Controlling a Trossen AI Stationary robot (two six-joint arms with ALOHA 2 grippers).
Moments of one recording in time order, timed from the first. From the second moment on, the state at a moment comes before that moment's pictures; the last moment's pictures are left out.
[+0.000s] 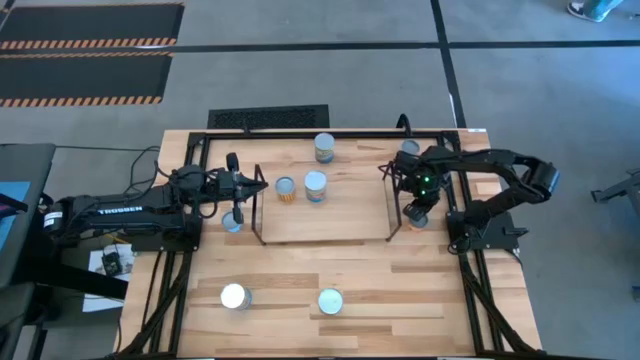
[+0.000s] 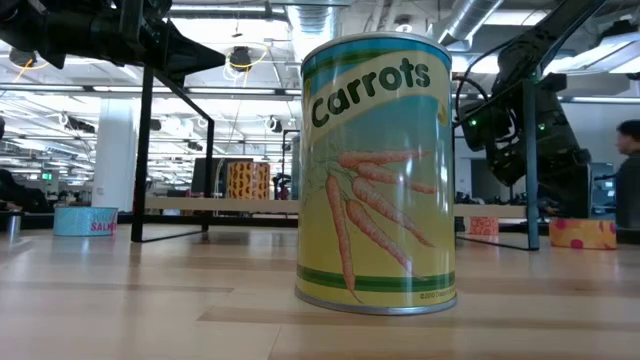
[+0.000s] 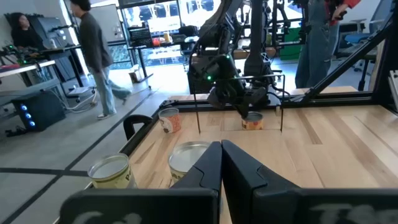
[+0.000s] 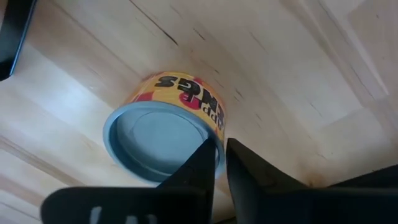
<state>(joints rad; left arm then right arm) 0.27 0.65 0.32 0.28 0.08 0.12 -0.60 1.46 0.69 -1.09 -0.16 0.13</state>
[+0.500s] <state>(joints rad) 0.27 0.65 0.32 0.28 0.08 0.12 -0.65 1.35 0.68 -1.17 -0.15 0.17</state>
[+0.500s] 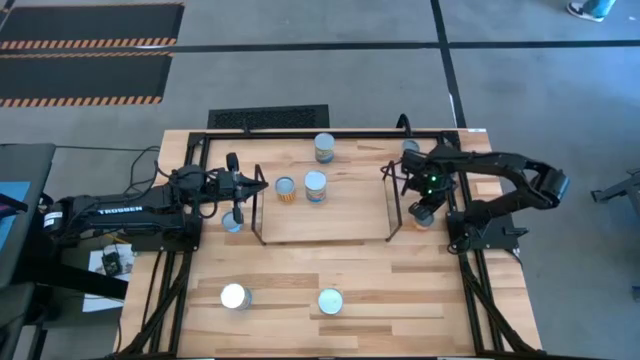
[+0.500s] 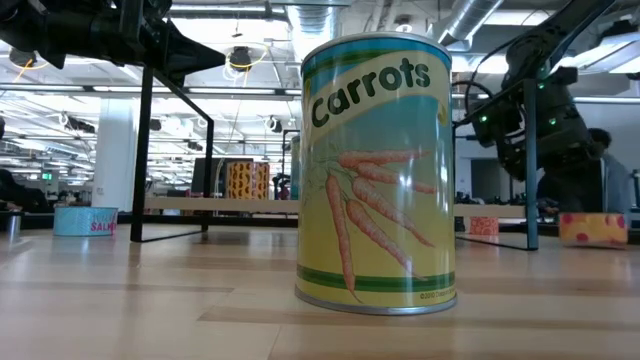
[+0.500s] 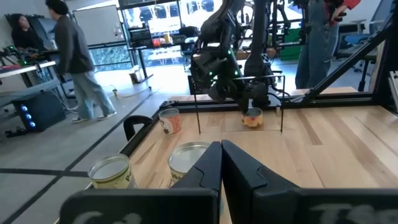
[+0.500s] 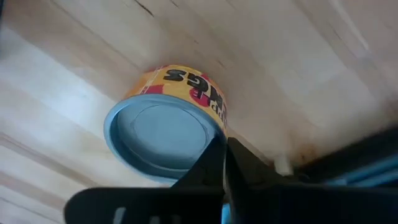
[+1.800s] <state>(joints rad) 0.27 0.65 0.32 0.29 0.08 0.12 -0.46 1.21 1.40 -1.05 0.21 0.29</state>
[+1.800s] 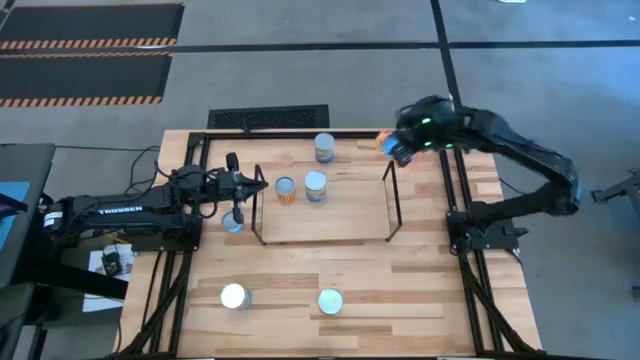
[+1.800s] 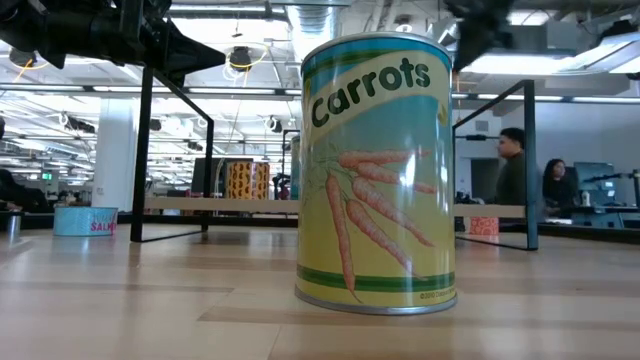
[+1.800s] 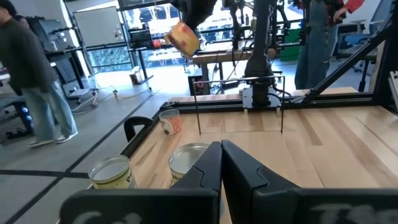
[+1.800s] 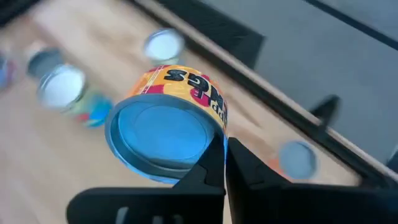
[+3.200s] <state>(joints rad) 0.27 0.65 0.32 0.28 0.08 0.13 -0.35 1.95 1.62 -1.09 -0.01 0.16</state>
